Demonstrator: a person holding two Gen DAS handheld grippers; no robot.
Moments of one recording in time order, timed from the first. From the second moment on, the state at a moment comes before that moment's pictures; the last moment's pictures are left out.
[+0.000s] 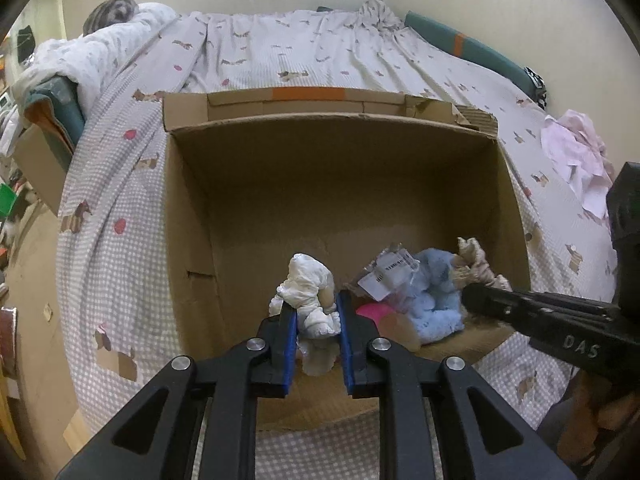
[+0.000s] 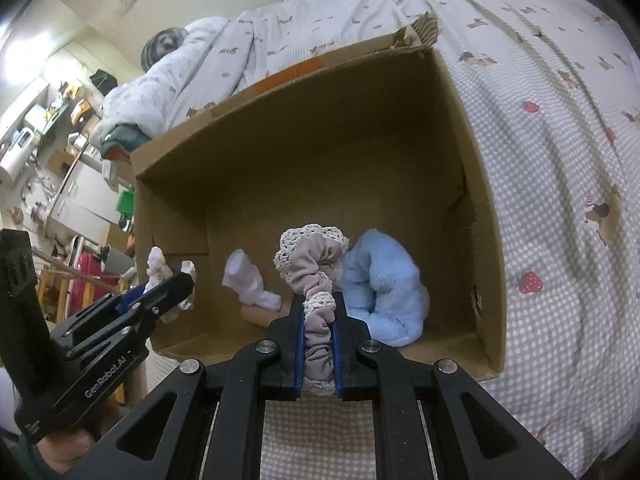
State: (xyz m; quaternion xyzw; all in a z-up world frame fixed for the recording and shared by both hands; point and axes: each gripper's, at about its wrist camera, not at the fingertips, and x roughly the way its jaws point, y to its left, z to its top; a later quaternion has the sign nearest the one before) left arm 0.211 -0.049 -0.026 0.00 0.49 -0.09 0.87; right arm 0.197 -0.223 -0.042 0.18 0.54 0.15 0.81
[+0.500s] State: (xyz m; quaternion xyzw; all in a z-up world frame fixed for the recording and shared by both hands) left arm 0.210 -0.053 -0.033 -0.01 0.50 -0.10 0.86; right arm 0.205 -0.218 -0.053 0.18 0.55 0.13 0.80
